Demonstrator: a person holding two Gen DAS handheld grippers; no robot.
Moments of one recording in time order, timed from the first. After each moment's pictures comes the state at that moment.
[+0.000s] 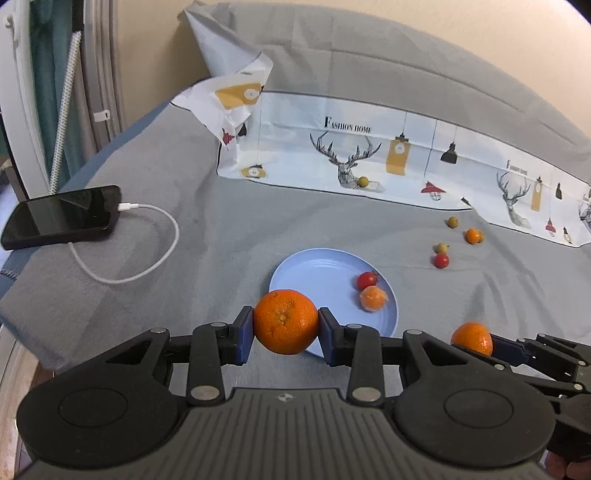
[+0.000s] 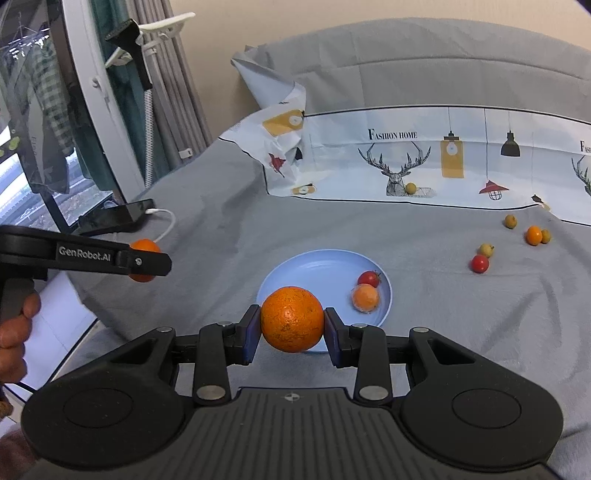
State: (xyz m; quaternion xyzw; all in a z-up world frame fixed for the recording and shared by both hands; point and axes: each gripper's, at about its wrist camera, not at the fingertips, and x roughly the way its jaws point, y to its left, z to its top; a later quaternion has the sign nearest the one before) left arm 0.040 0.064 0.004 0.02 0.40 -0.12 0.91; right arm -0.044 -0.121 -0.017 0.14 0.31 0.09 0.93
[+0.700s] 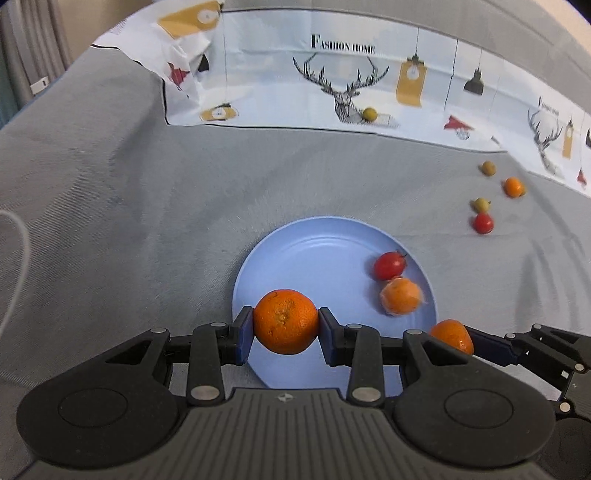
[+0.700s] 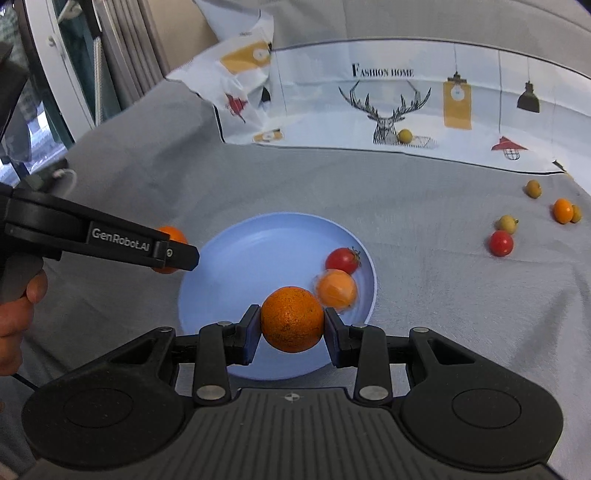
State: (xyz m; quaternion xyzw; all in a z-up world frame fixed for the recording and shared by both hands) left arm 0.163 -0.006 -0.097 0.07 0.48 -0.13 0.87; right arm 0.073 -0.128 -0.104 0.12 0.39 0.08 0.91
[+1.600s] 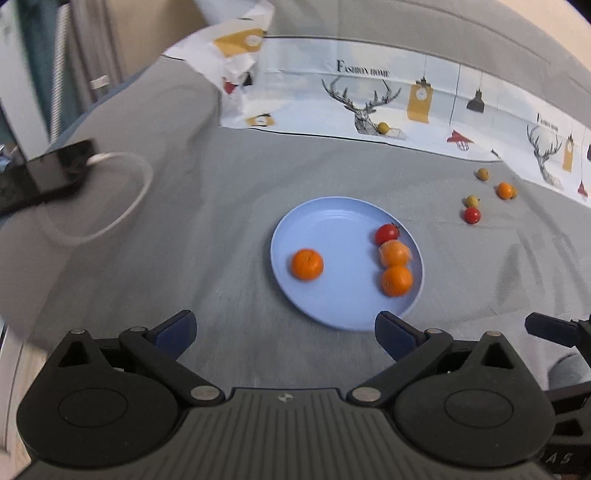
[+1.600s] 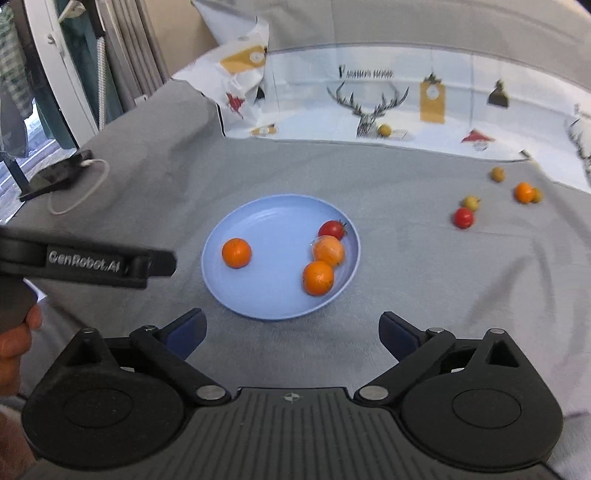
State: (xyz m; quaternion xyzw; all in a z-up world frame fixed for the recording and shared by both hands) left arm 0.043 0.030 -0.042 0.05 0.45 -0.08 0.89; right arm -0.009 -0.126 -0.053 0.12 0.40 0.05 0.91
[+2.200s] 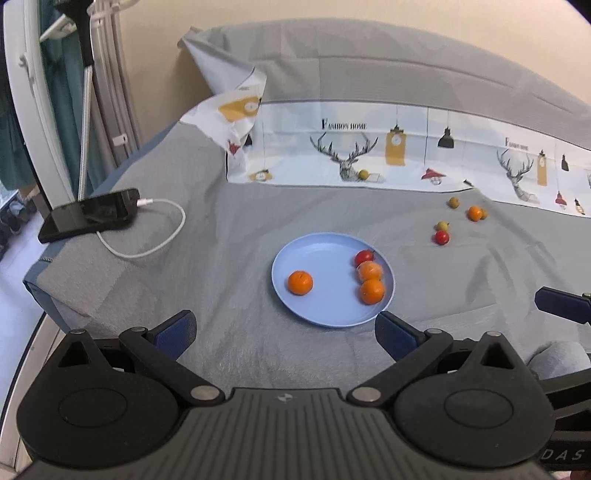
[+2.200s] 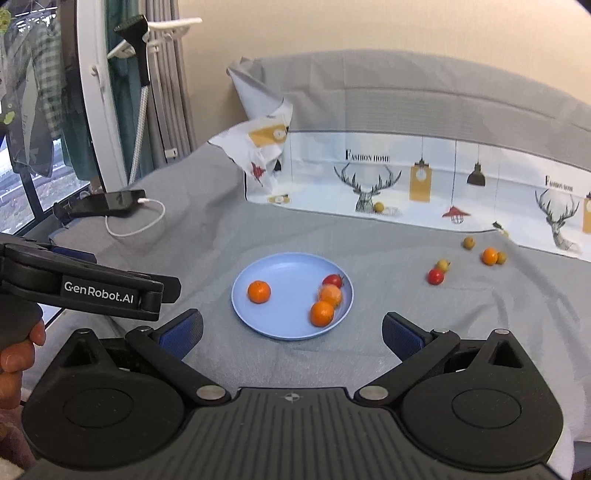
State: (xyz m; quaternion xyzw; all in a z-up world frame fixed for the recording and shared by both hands) left arm -0.052 0.032 0.010 0.07 0.36 -0.09 0.93; right arm -0.106 -0.116 0.003 0.08 0.29 0.05 0.95
